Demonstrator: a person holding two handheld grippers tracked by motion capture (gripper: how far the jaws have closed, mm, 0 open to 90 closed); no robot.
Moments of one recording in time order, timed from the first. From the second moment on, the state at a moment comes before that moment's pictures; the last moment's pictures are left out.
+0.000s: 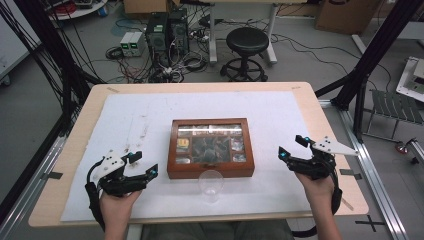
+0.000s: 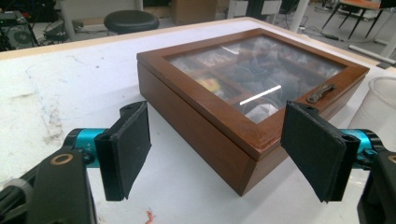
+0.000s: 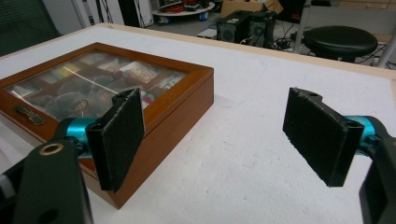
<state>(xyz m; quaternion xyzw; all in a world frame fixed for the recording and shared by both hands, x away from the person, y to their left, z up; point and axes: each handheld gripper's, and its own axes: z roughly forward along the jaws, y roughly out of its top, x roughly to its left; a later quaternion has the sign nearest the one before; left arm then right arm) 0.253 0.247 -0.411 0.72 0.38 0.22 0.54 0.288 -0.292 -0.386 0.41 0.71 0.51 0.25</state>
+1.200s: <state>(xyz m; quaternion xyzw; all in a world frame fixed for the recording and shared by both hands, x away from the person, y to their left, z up) 0.263 0.229 -0.431 0.76 0.36 0.18 0.51 0.290 -0.291 -0.391 0.41 0.72 0.50 0.24</state>
